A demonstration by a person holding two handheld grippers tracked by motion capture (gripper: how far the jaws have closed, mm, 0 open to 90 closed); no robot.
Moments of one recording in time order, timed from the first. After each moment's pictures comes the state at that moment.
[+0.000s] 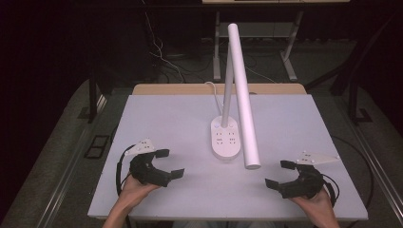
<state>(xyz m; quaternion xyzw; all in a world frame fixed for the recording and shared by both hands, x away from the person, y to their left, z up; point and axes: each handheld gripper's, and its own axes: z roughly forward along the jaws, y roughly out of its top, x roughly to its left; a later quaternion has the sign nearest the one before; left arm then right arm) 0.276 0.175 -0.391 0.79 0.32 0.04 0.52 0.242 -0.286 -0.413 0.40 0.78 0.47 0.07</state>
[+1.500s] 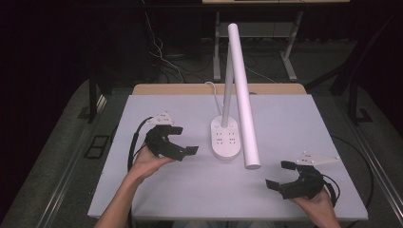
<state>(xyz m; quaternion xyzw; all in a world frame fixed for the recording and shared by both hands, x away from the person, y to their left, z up) 0.333 0.132 -0.349 0.82 0.29 0.04 0.49 0.241 -0.288 -0.414 0.40 0.79 0.46 0.07</state>
